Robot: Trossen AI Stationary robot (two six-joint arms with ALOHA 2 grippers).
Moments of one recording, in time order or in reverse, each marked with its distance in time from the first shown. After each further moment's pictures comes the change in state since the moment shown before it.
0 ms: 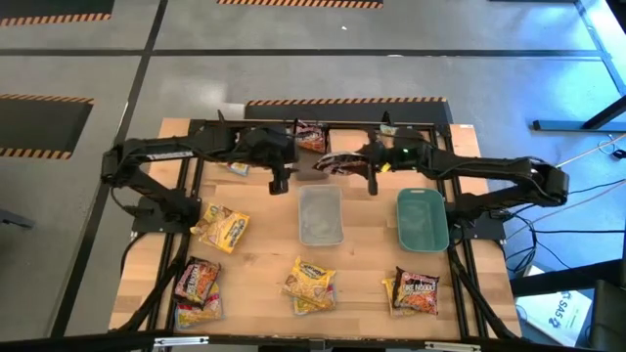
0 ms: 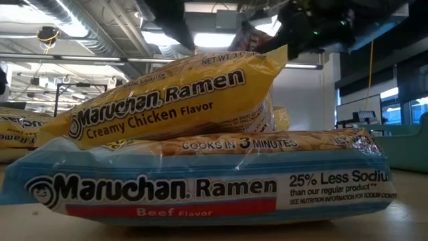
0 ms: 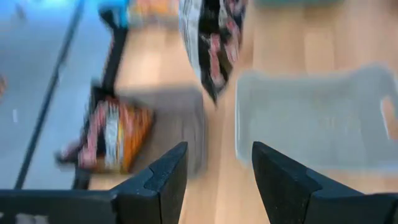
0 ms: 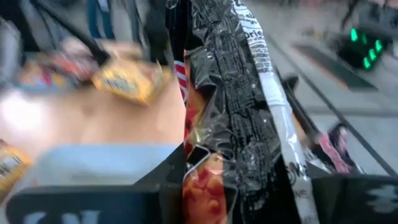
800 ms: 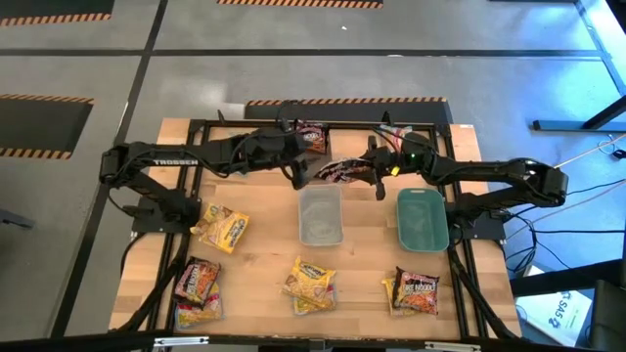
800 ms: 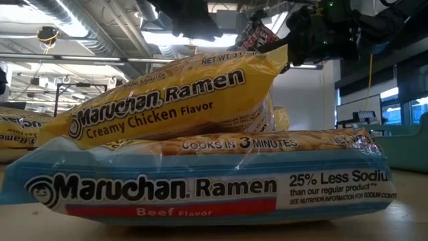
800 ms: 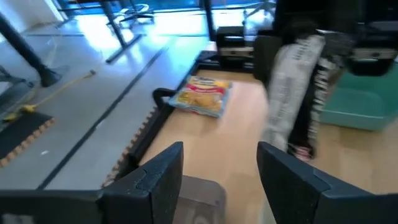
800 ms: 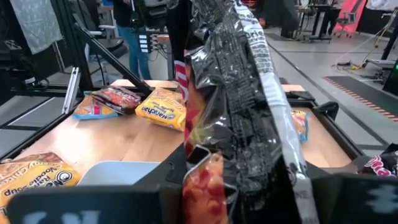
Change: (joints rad) left arm -0.037 -0.002 -0.161 0.511 -0.150 -0.139; right arm -0.042 0.017 -0.148 0.299 -0.187 0.098
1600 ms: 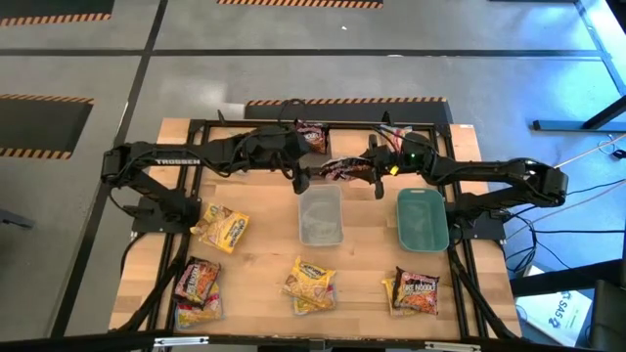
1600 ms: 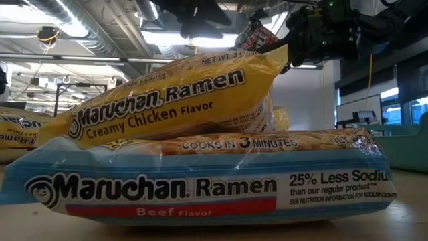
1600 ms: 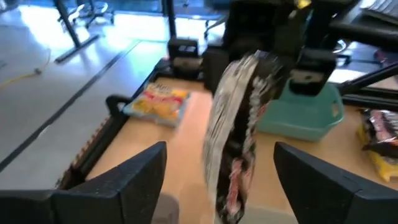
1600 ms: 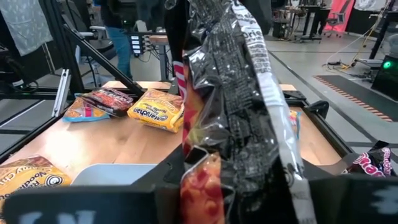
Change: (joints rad) left arm 0.011 0.025 0.003 0.069 0.178 -0.075; right arm 0.000 0.000 0.000 0.005 0.033 0.006
